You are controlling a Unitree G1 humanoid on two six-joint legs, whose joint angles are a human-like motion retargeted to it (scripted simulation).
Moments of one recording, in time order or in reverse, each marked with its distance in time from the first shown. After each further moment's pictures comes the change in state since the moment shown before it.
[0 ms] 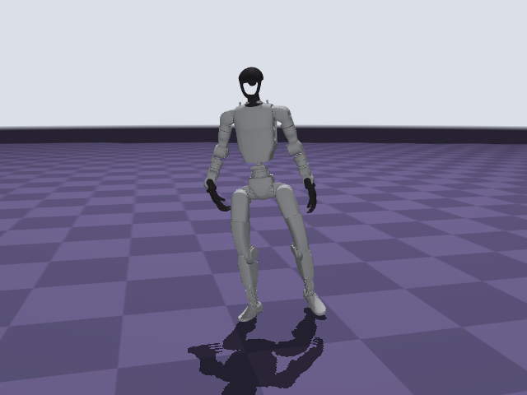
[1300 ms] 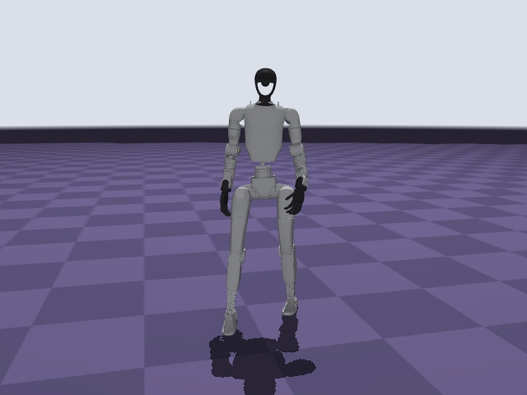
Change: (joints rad) left arm -0.411 -0.097 -0.111 -0.225 0.353 -0.217 -0.174; right arm 0.155 0.246 -0.298 0.378 0.293 -0.048 -0.635; waist 0.139 -0.030 -0.063; left_leg 0.011 -0.343 -0.638 -0.158 -0.336 -0.062; right_leg -0.240 -0.025 0.381 -0.020 0.498 0.299
